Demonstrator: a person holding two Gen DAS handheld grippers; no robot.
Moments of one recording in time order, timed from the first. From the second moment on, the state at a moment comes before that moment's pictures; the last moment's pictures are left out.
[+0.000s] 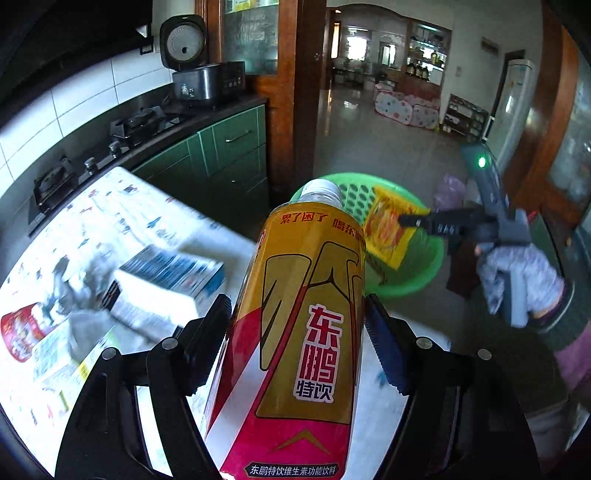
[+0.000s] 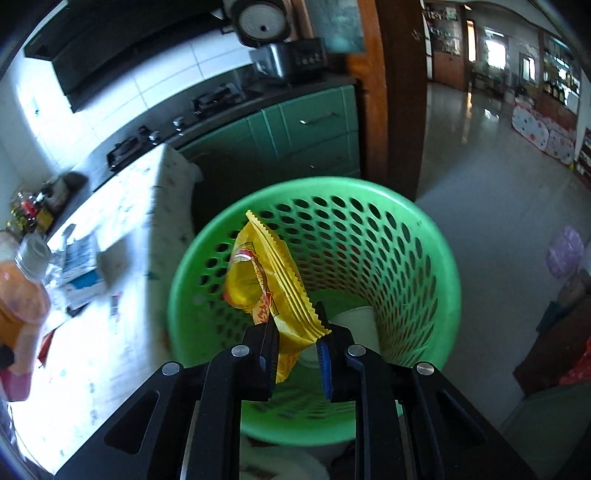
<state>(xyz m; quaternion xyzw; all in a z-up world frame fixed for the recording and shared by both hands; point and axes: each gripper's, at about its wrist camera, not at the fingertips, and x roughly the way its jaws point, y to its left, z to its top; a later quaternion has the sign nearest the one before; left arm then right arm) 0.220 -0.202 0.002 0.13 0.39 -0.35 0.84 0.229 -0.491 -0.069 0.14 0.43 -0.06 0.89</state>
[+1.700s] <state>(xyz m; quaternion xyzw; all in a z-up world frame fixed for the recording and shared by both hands) 0.291 -0.378 -0.071 0.09 0.44 -0.36 0.82 0.176 -0.544 -0.090 0.18 0.39 -0.06 0.90</state>
